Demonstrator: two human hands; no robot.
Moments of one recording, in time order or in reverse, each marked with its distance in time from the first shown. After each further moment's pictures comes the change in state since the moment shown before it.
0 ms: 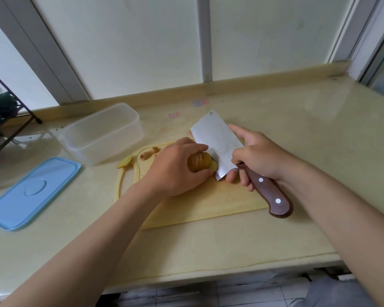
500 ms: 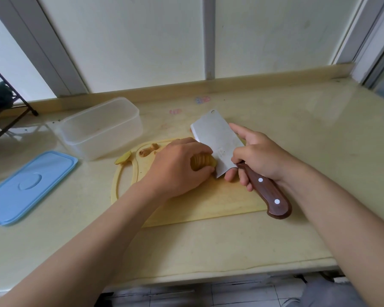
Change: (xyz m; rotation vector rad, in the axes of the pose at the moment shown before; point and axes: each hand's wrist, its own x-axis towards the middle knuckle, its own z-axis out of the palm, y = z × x) left_hand -0.001 0.002 0.005 -0.019 0.067 0.030; right_hand 0.005 0.002 0.001 0.026 -0.003 0.001
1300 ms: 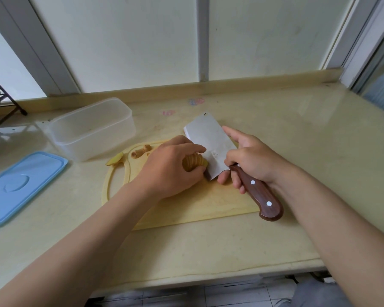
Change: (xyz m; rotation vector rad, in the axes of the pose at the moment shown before) left_hand 0.000 0.003 -0.002 -0.012 0.008 -0.007; right_hand -0.004 0.002 -0.001 0.032 -0.015 -0.009
